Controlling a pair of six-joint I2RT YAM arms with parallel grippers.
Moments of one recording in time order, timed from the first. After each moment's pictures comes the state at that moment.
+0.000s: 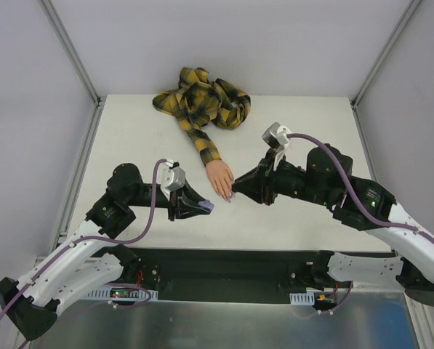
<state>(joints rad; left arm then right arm) -0.64 0.74 0.70 -0.05 0.96 -0.09 1.08 0.97 1.38 -0.66 -0.04 0.30</state>
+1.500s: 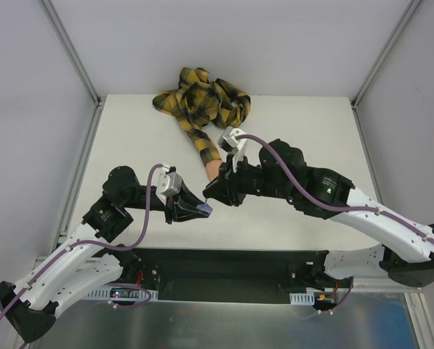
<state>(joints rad) -0.66 0.70 0.70 -0.05 1.00 -0.07 1.19 1.21 1.50 -0.62 -0.09 0.27</state>
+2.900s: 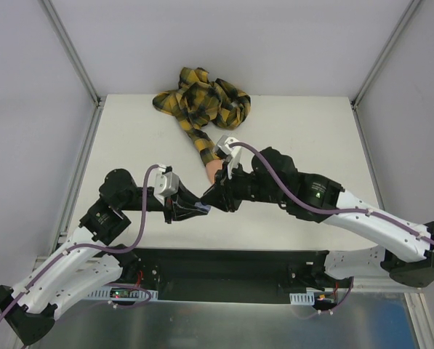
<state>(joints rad) -0.66 0.67 0.70 -0.05 0.91 -0.06 1.20 1.20 1.38 -0.55 -0.11 0.30</state>
